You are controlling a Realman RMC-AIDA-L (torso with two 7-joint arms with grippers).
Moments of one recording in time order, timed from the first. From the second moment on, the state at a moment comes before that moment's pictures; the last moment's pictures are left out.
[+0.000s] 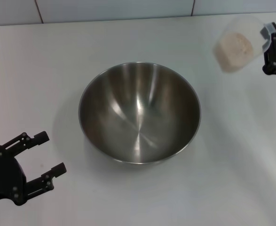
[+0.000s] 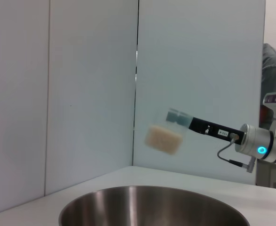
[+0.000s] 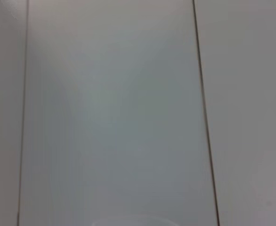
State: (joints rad) left arm -0.21 -2.04 0.53 0.43 1.90 1.85 -0.75; right arm 0.43 2.08 0.10 -0.03 -1.77 -1.58 0.39
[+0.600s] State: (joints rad) left arm -0.22 -2.05 0.53 0.43 1.90 1.85 -0.75; right arm 0.49 2.08 0.08 -0.04 -1.82 -1.59 0.41
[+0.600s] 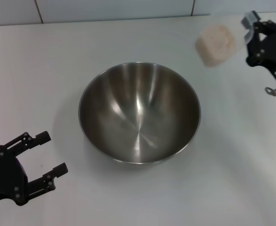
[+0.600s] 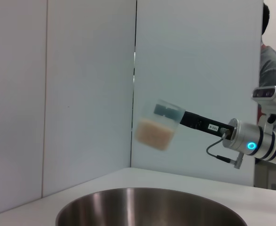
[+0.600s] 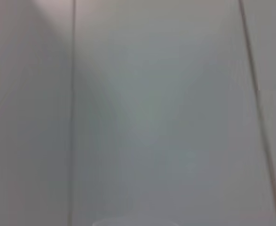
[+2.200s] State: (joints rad) left arm -0.21 -2.05 0.53 0.43 1.90 1.85 -0.75; right arm 0.65 2.08 -0.34 -0.25 -1.89 -1.63 0.21
